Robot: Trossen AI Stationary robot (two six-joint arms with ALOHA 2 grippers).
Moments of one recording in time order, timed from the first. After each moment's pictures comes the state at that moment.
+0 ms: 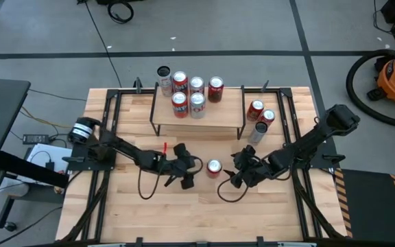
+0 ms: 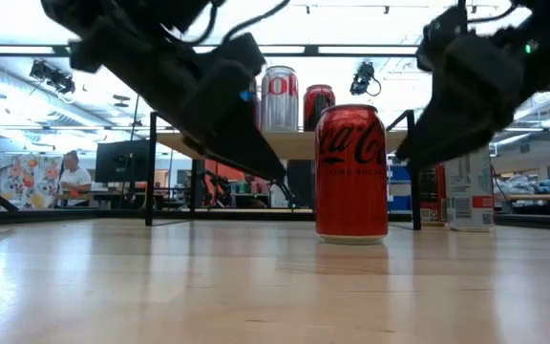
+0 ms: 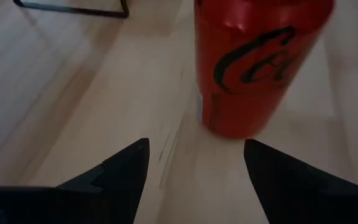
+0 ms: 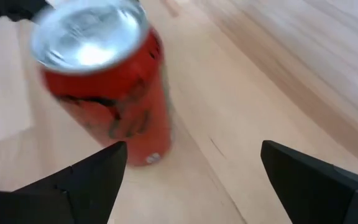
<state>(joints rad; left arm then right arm) -0.28 1.76 0.86 0.23 -0.46 -0.27 0.48 1.45 0.63 -0.10 0.68 0.78</state>
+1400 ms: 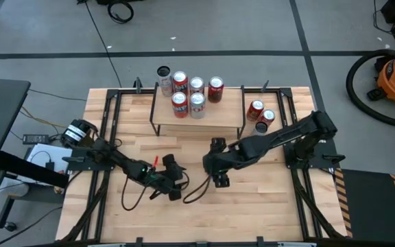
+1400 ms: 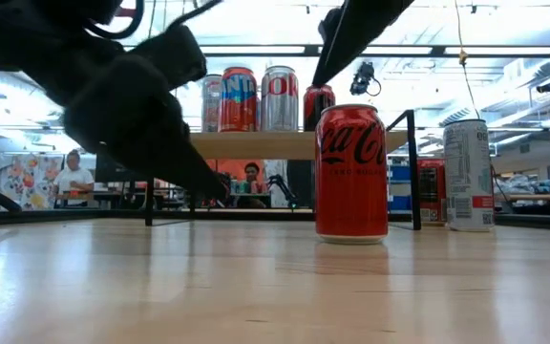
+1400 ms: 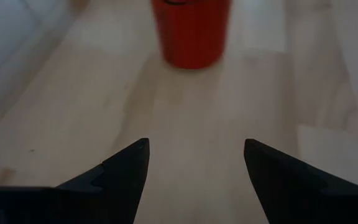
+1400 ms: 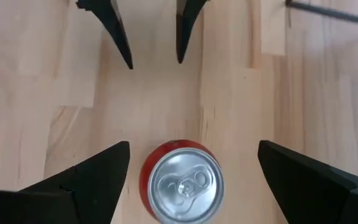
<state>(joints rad) -0.46 1.71 0.73 0.23 -0.56 -0.41 0.30 1.74 1.49 -0.83 0.27 0.14</state>
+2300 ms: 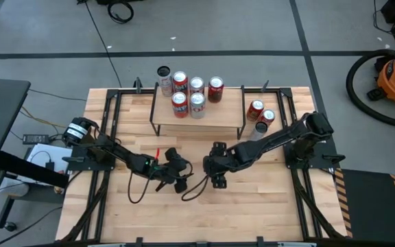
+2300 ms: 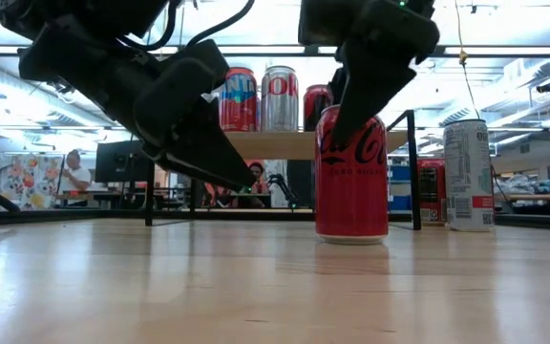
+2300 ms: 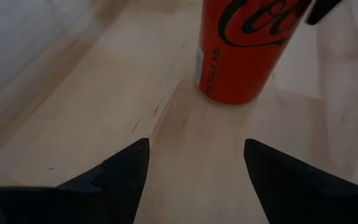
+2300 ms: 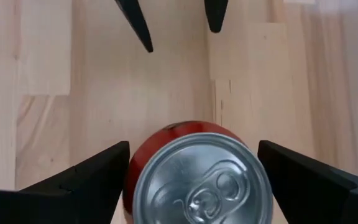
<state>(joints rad) -0.35 1.71 0.73 0.30 -0.53 -0.45 0.27 1.78 1.30 -0.65 0.26 0.24</state>
